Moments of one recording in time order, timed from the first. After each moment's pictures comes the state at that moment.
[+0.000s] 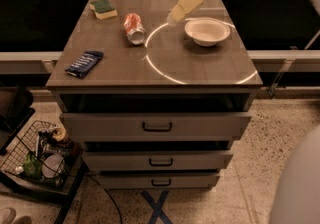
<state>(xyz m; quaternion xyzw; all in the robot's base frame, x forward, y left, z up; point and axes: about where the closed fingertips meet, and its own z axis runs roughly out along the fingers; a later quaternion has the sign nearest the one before) 0.682 -0.103 0.982 -0.37 0.88 0.05 0.28</state>
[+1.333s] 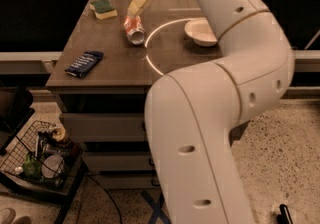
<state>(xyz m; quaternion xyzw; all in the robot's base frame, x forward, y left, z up) 0.791 0.000 0.942 -0.34 0.91 0.02 0.24</state>
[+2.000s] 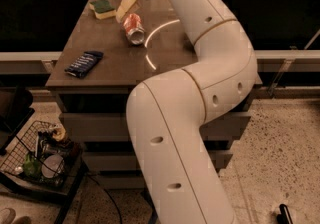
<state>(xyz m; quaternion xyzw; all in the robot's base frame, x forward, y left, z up) 0.807 0.033 0.913 -0.27 0.94 0.03 0.21</state>
